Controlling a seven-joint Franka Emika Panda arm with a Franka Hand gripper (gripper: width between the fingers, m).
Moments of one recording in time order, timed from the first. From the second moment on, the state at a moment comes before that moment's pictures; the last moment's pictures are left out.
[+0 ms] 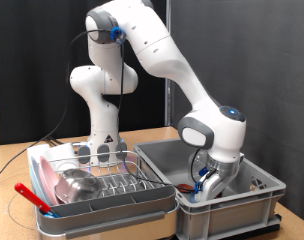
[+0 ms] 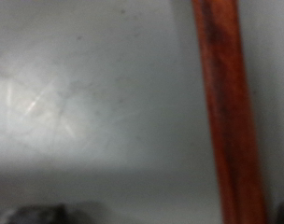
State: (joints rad) arm -0.26 0.56 0.61 -2.17 -0.42 2.47 -2.21
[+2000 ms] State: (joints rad) arm -0.63 0.25 0.93 -2.14 0.04 2.36 -2.50
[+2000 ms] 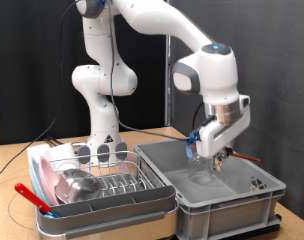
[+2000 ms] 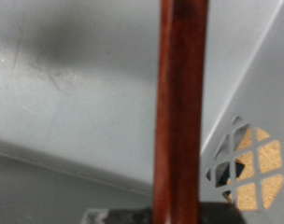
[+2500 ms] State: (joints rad) arm -0.67 0.31 0.93 -2.05 0.17 2.03 -2.52
